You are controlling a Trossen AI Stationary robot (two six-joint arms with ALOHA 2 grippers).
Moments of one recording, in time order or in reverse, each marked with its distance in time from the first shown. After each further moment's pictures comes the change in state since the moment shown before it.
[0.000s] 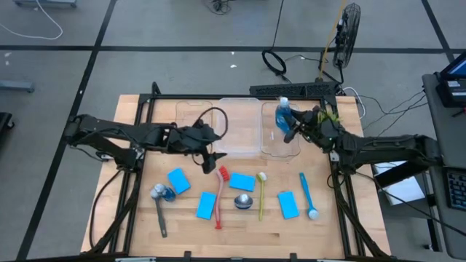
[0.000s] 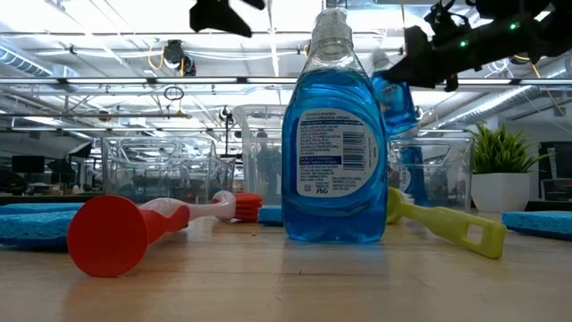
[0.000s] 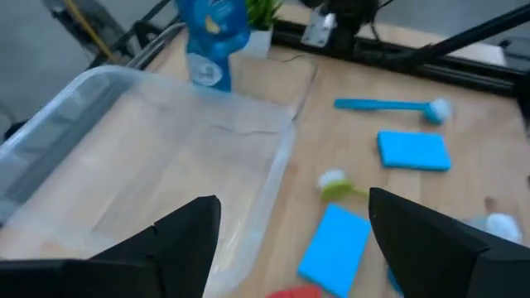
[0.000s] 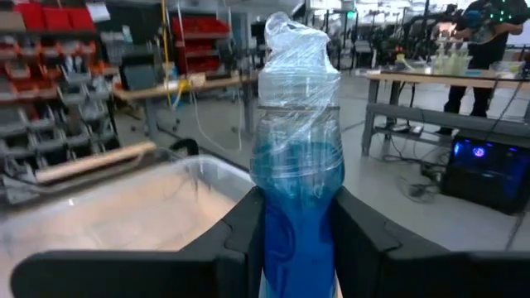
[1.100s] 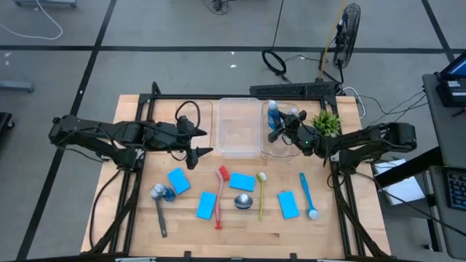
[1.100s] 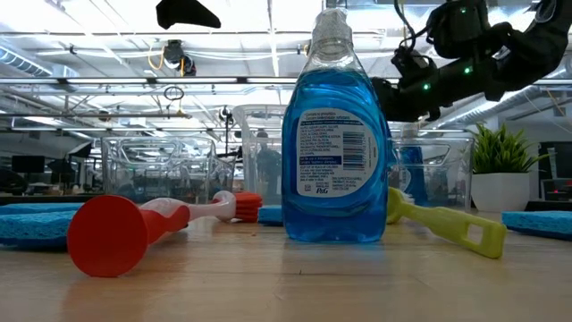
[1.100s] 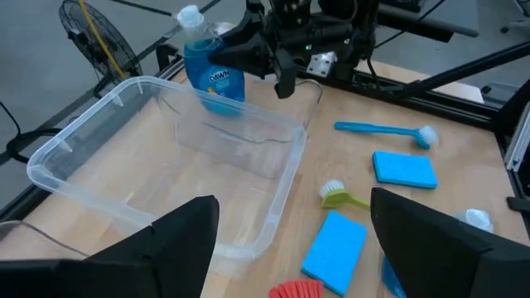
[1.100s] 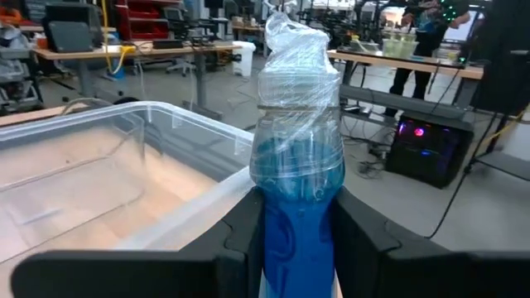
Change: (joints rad) left arm -0.003 -0.228 -0.159 0.042 -0.022 -0.026; right arm 0.001 0.483 -0.005 0.391 0.159 -0.021
